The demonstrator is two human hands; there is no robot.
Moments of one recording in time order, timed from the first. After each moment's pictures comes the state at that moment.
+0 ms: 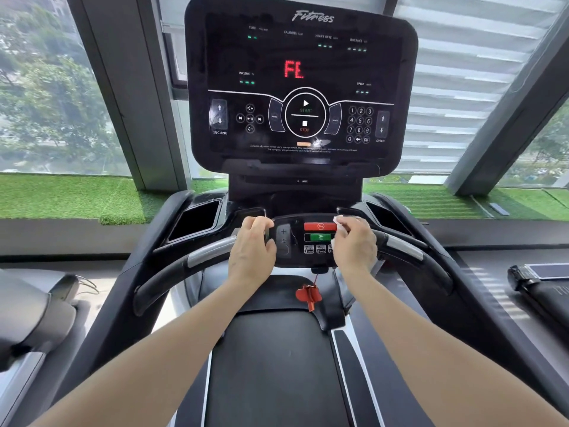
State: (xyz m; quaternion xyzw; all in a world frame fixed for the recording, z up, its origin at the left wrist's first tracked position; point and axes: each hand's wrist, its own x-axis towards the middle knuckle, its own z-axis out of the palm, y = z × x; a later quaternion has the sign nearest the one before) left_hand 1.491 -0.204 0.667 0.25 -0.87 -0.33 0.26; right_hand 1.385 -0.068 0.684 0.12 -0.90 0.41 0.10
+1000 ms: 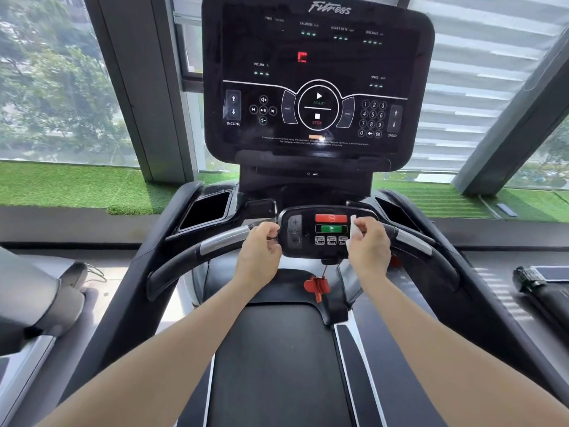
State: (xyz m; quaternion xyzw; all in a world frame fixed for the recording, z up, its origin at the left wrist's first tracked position) left_hand 1.507 -0.208 0.644 0.25 -0.83 -0.44 0.22; right_hand 1.391 -0.056 0.673 0.11 -0.90 0.42 0.09
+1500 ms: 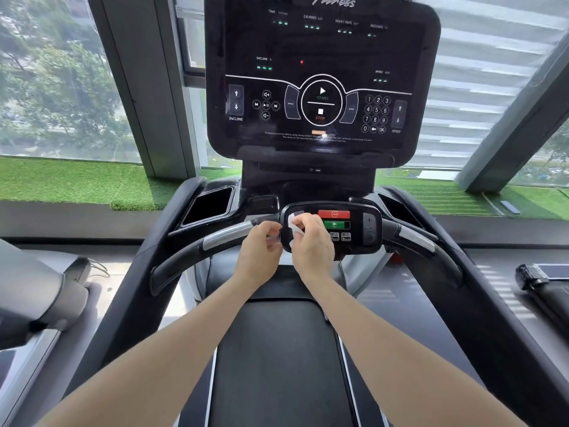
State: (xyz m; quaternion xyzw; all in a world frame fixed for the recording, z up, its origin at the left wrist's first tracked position) left_hand 1.512 -0.207 0.644 0.26 -0.81 -0.47 0.21; right_hand 1.450 -0.122 0.661 0.26 -0.88 0.38 0.06
